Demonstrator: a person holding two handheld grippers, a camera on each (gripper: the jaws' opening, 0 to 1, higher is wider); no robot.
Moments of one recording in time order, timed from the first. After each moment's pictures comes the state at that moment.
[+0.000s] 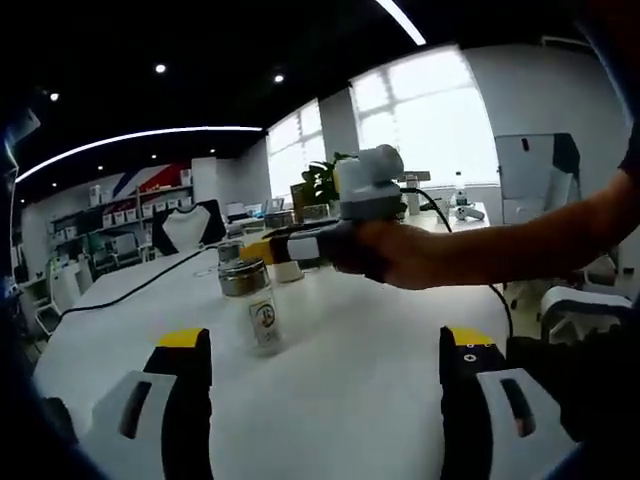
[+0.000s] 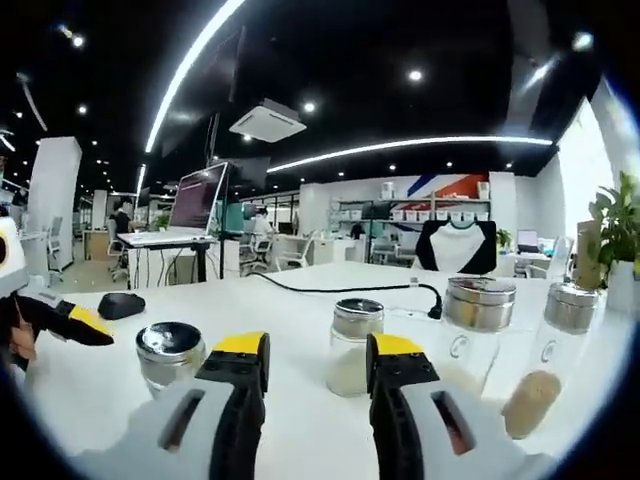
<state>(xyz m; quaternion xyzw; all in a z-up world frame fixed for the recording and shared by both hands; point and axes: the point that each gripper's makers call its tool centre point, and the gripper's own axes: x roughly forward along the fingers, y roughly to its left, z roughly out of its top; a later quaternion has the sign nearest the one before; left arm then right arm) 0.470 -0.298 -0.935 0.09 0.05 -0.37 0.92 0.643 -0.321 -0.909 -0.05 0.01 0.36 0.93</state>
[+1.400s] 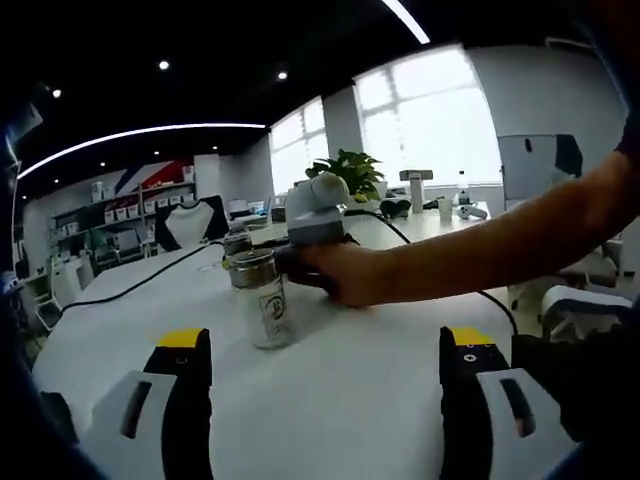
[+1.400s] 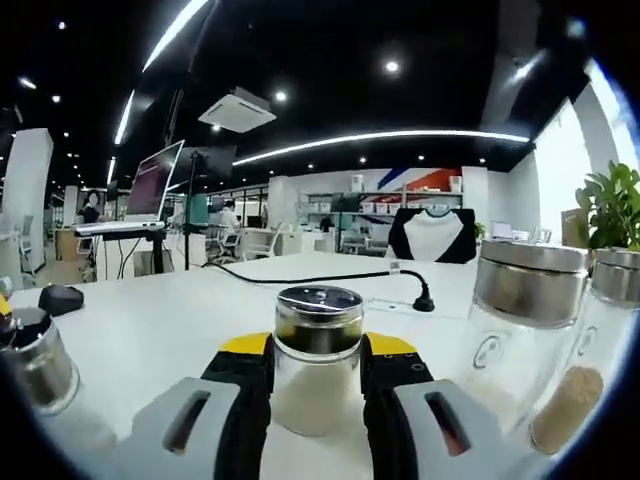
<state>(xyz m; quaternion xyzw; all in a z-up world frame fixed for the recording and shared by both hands) 0.477 -0.288 -0.937 0.08 0.05 -0.36 0.93 0.704 -0.315 -0.929 -0.02 0.03 0.31 0.95</state>
